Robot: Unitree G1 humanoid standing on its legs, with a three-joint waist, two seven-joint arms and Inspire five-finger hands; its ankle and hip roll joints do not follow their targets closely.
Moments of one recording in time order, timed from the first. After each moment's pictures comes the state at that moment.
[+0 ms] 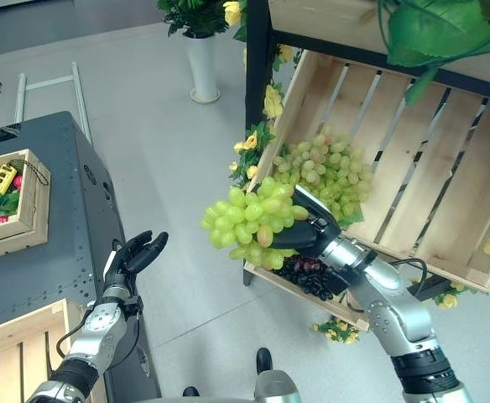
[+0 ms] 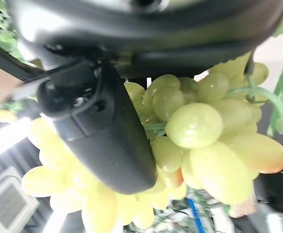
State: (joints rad) left arm -0.14 0.34 -0.17 0.64 -0.42 -0.23 0.18; right arm -0.11 -0.66 -0.01 -0.21 0.95 0.17 0.51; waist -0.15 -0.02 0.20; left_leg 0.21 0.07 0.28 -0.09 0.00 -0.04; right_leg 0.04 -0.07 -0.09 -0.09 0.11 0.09
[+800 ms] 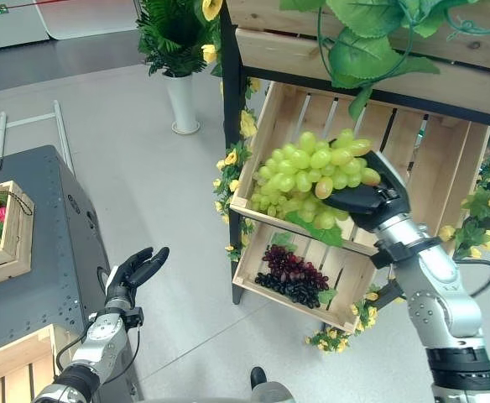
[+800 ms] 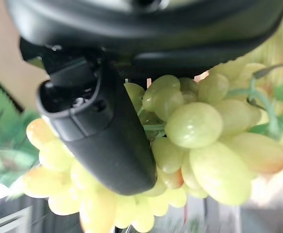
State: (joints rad) left arm -0.13 0.33 -0.19 0.74 -0.41 -0.24 0.20; right arm -0.10 -0.76 -0.19 -0.07 0.85 0.04 0.26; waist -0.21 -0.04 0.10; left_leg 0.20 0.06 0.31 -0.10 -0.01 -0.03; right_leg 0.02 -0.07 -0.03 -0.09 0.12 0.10
